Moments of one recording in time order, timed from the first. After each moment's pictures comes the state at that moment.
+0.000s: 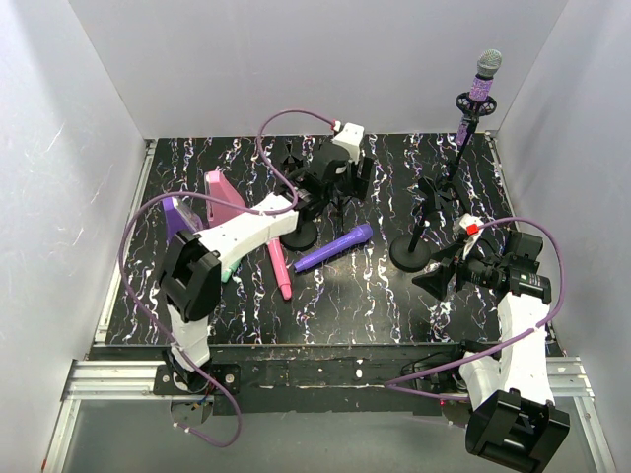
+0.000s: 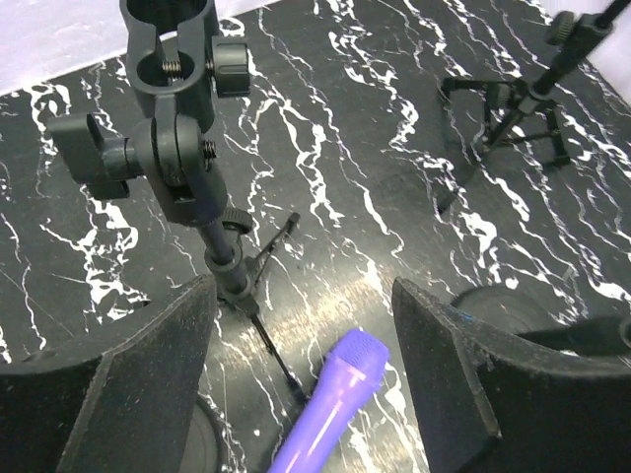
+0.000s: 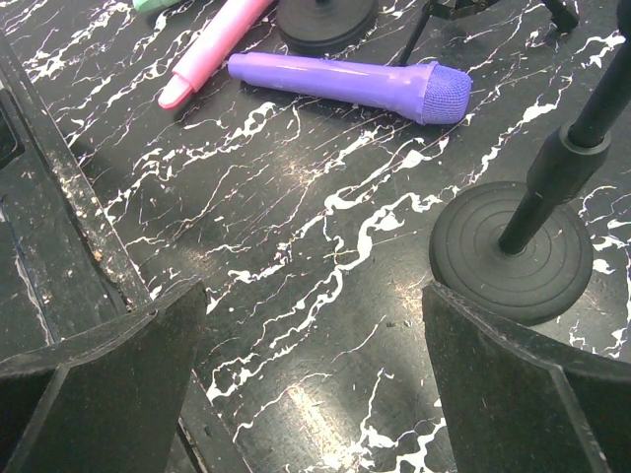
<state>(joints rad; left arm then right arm) -0.78 1.87 1.62 -0.13 -0.22 -0.18 -0.30 0.82 0.65 -0.76 -1.17 -0.66</state>
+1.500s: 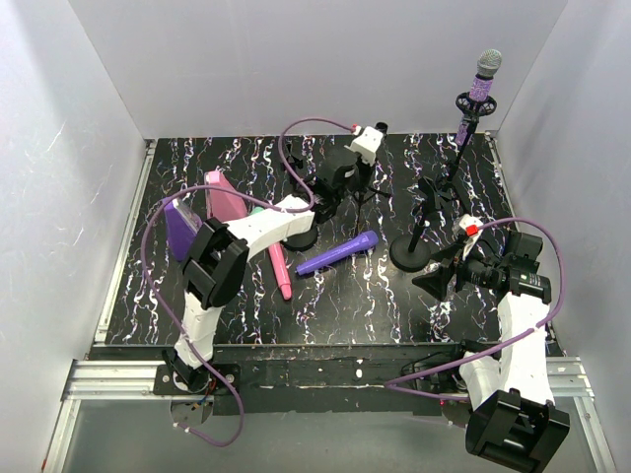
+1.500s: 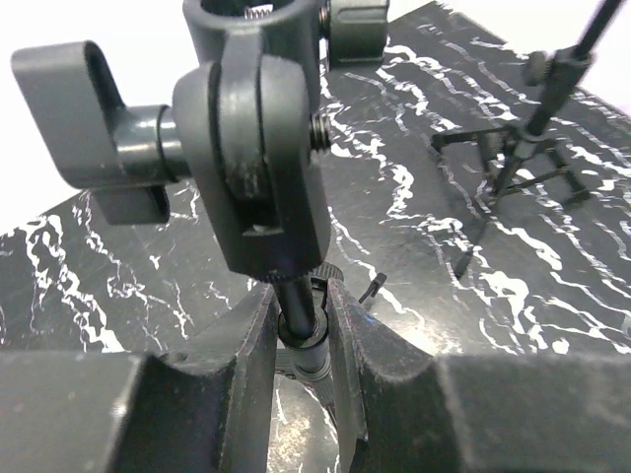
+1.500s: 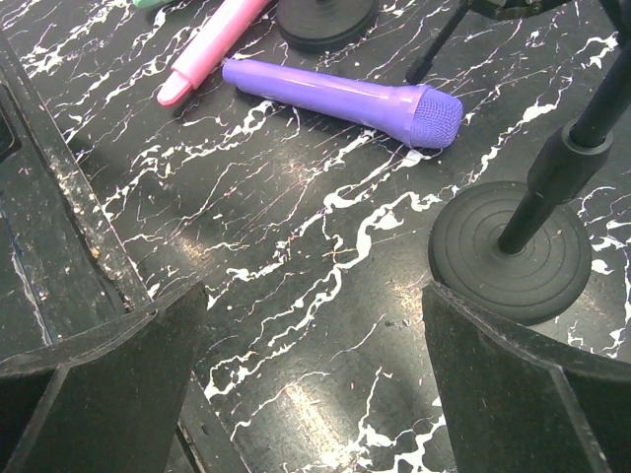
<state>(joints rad) -0.78 2.07 1.65 0.24 -0.20 0.04 -0.30 0.82 0.65 -0.77 -1.17 -0.67</state>
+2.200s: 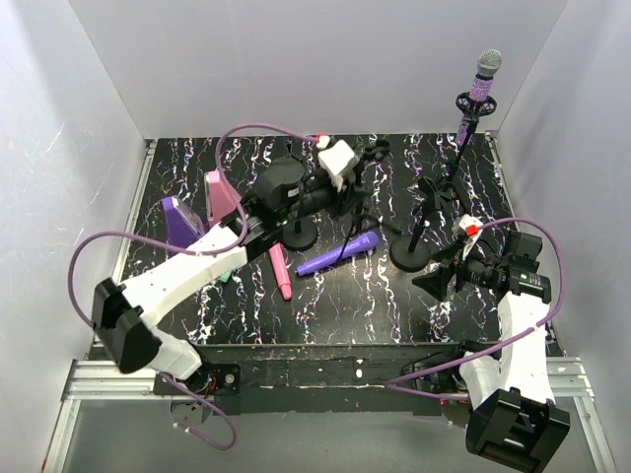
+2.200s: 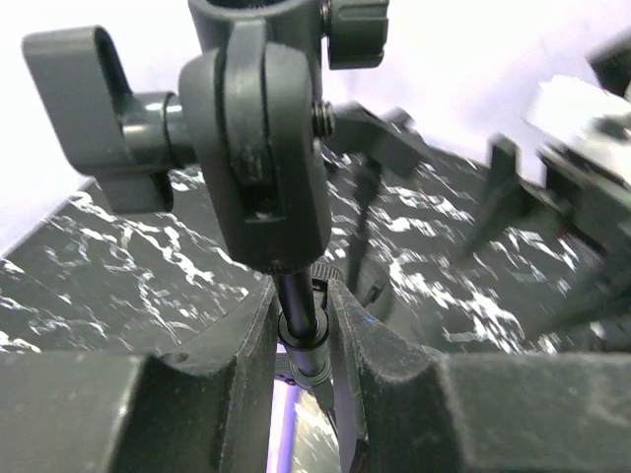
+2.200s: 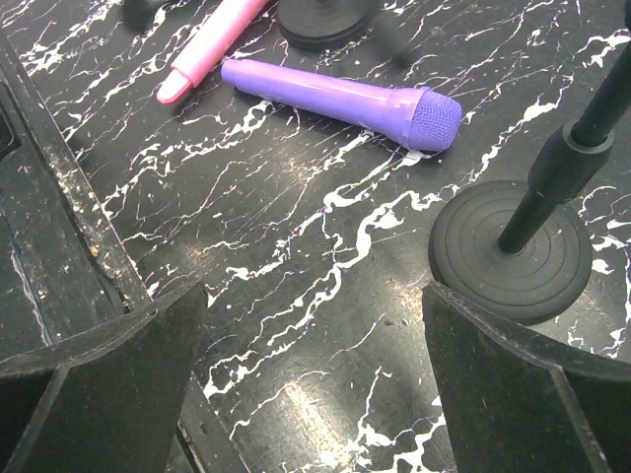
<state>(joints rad) -0.82 1.49 1.38 0.07 0.18 0.04 -0.30 0.82 0.65 -0.77 -1.17 -0.69</state>
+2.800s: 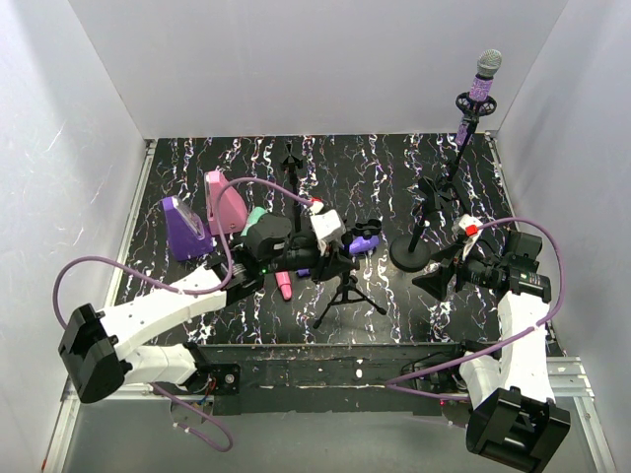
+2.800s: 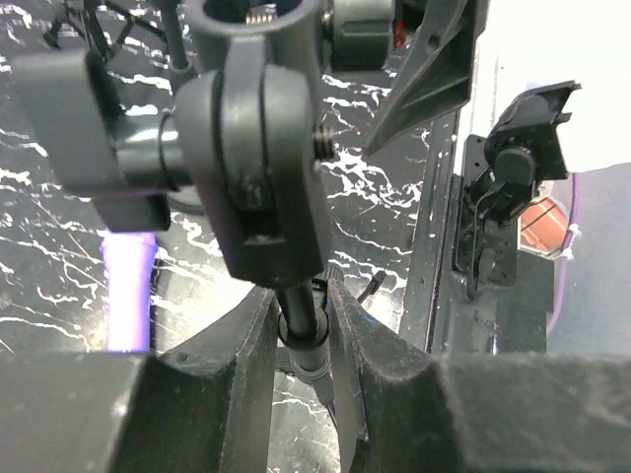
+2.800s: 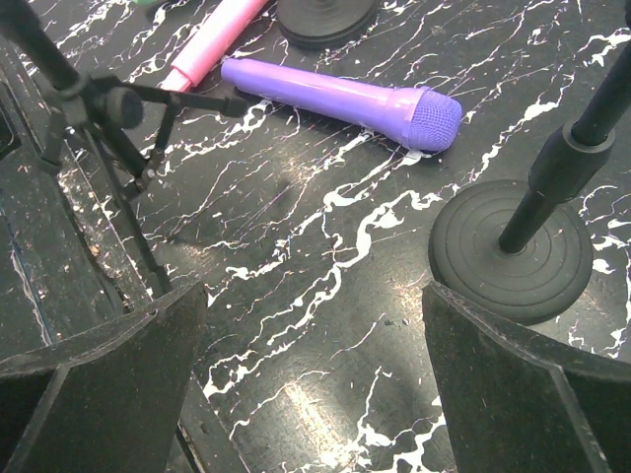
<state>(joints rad) -0.92 1.19 0.92 0.04 0.40 0.00 -0.30 0.83 0.65 -0.77 -1.17 -0.69</state>
